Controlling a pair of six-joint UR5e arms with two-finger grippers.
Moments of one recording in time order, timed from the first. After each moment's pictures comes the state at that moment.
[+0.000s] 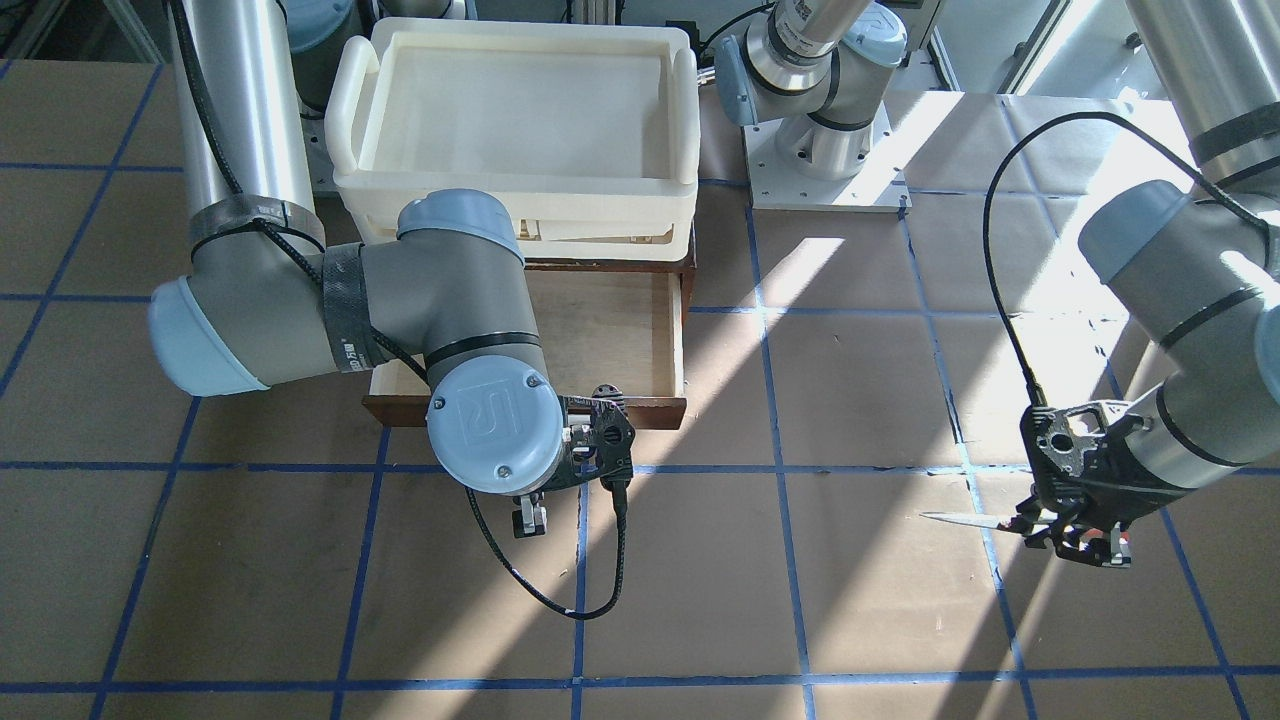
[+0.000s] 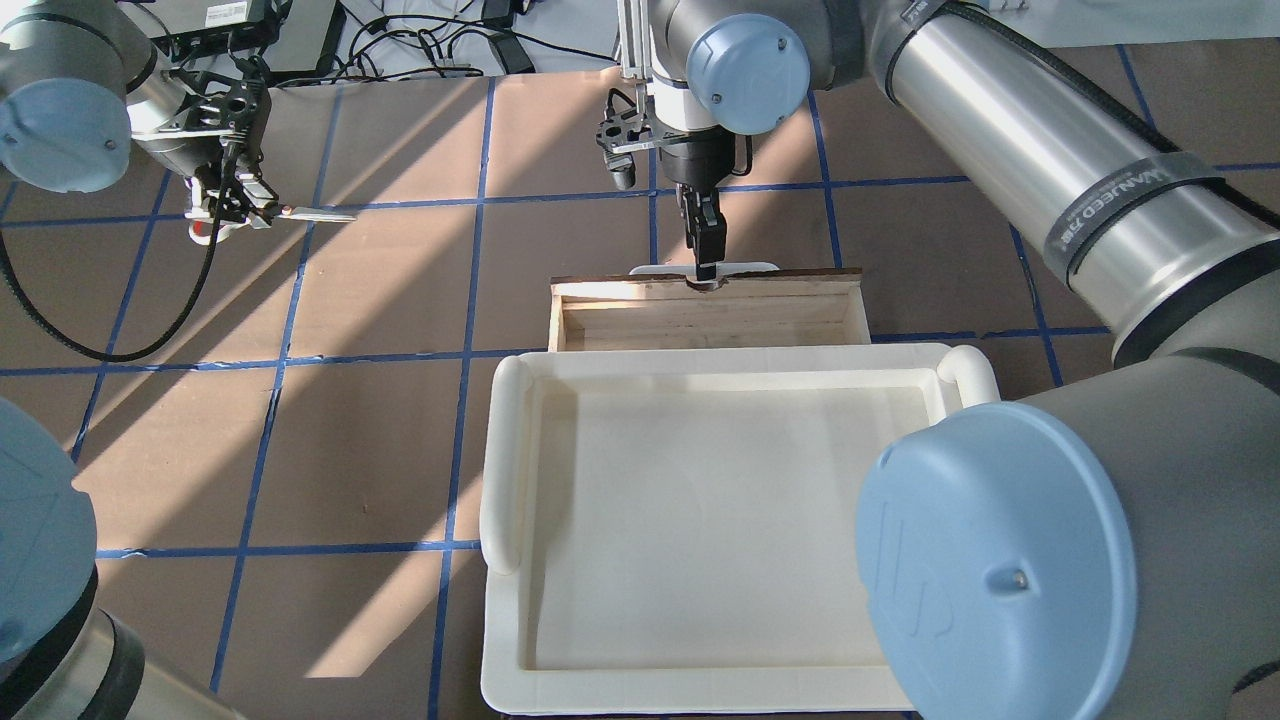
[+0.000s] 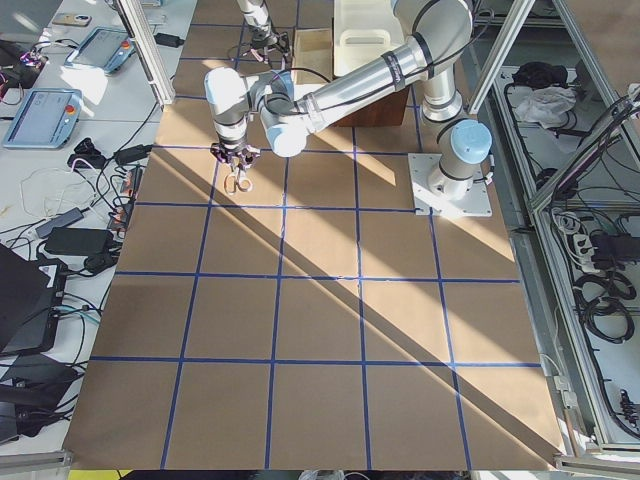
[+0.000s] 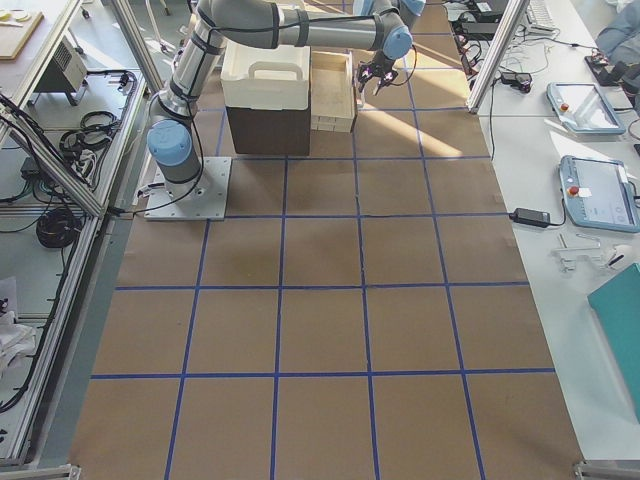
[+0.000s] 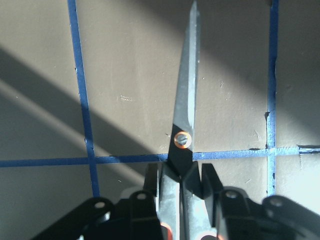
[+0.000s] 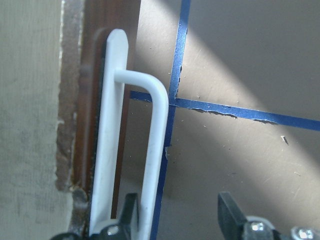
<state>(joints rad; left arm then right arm) -1.26 -2.00 -1.47 -1.21 1.51 1.94 1.84 -0.92 1.14 -1.52 -1.53 -1.46</state>
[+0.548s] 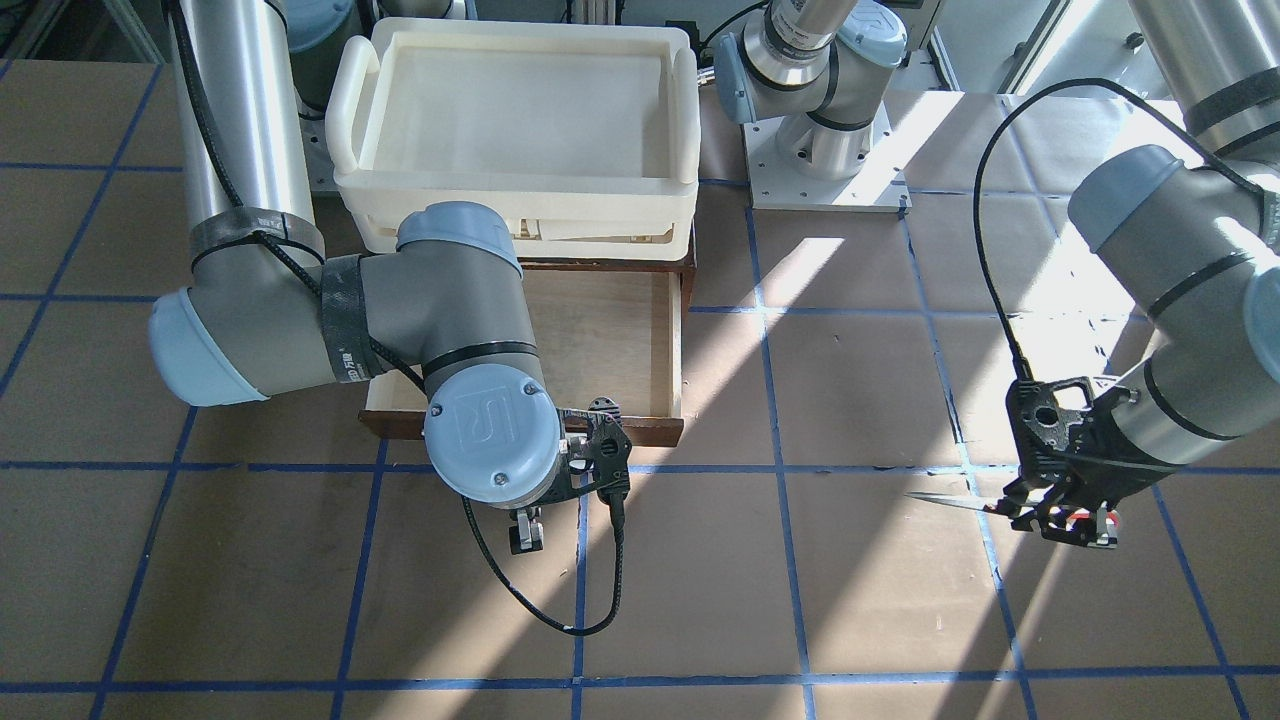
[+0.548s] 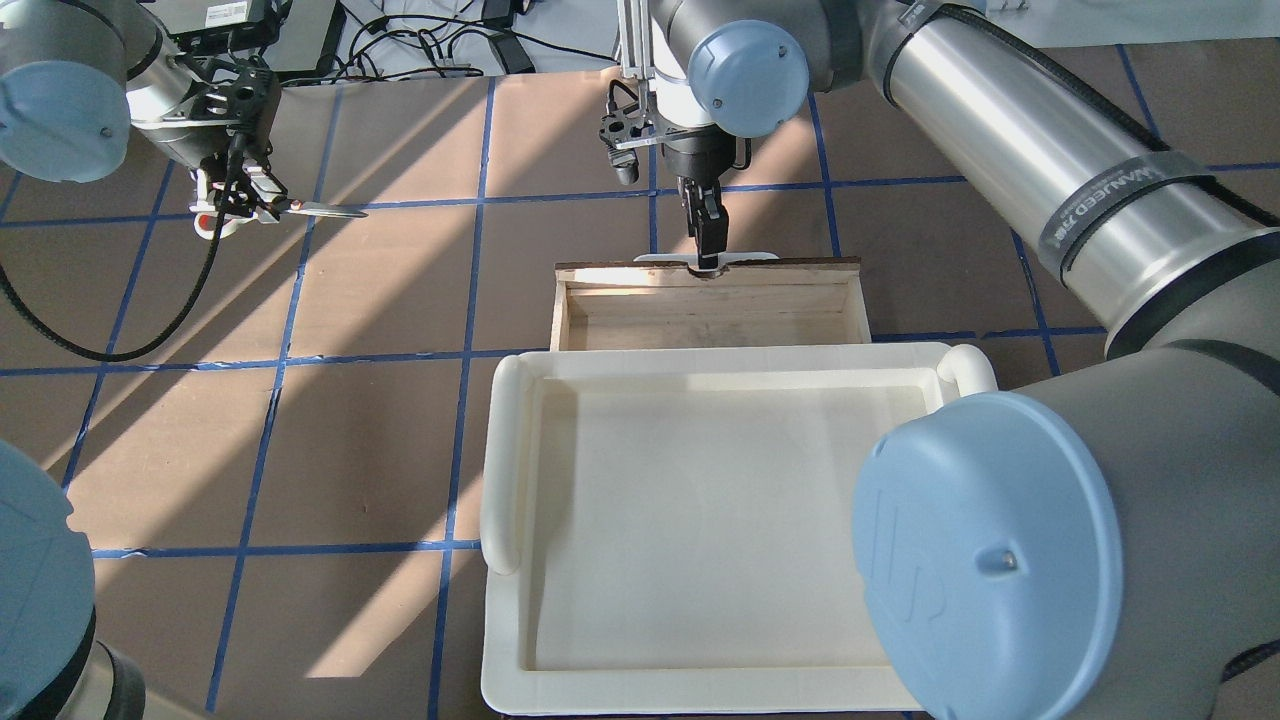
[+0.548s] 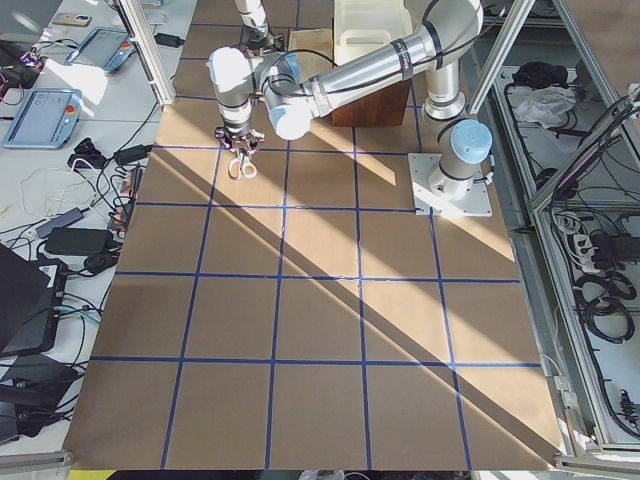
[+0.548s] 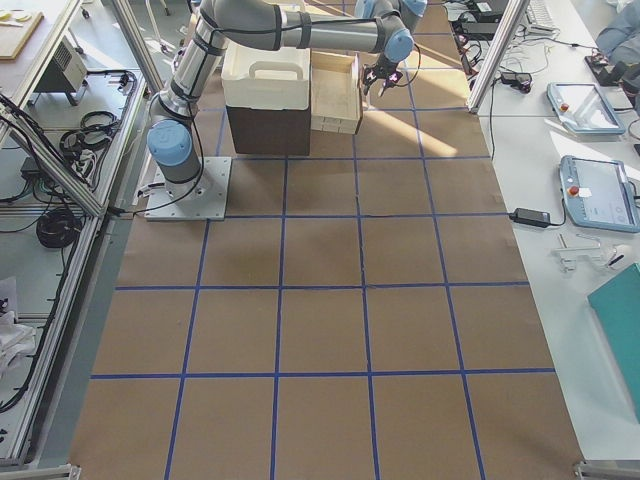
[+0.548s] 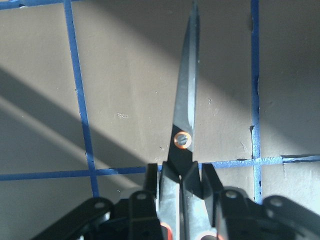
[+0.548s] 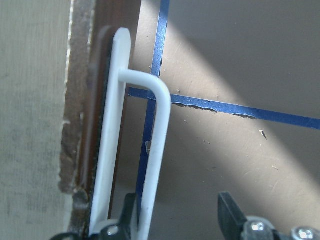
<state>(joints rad) -1.29 -1.95 -1.47 -1.25 1.51 1.93 1.83 -0.91 1.13 -1.56 -1.54 -1.47</state>
